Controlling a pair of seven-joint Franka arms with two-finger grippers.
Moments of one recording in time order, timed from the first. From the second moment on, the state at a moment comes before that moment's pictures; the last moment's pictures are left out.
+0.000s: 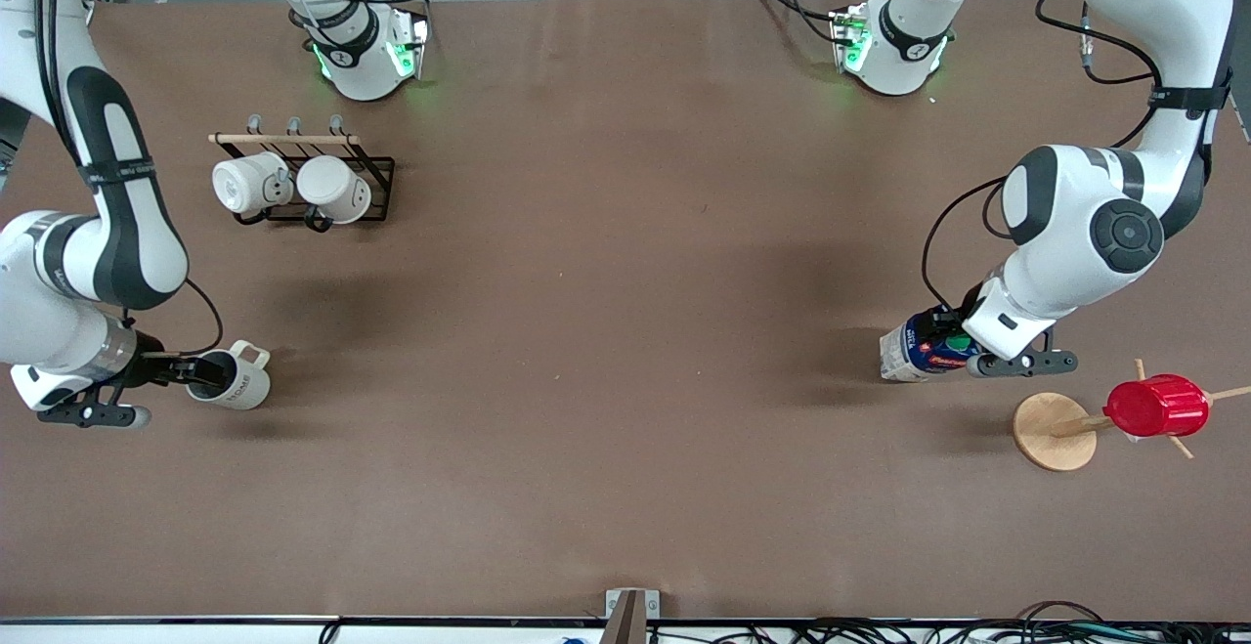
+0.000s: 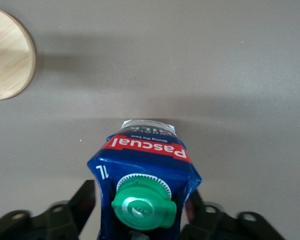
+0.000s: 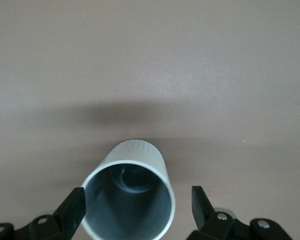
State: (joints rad) left arm 0.06 0.31 -0.17 -1.97 0.03 2.29 -0.15; right arm -0.29 0.56 0.08 -1.71 -0.06 2.28 -0.12
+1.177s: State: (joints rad) left arm 0.04 0.31 -0.21 -1.92 0.04 2.22 -0.15; right arm -0.32 0.62 0.09 -1.70 -0.06 2.29 -0.21
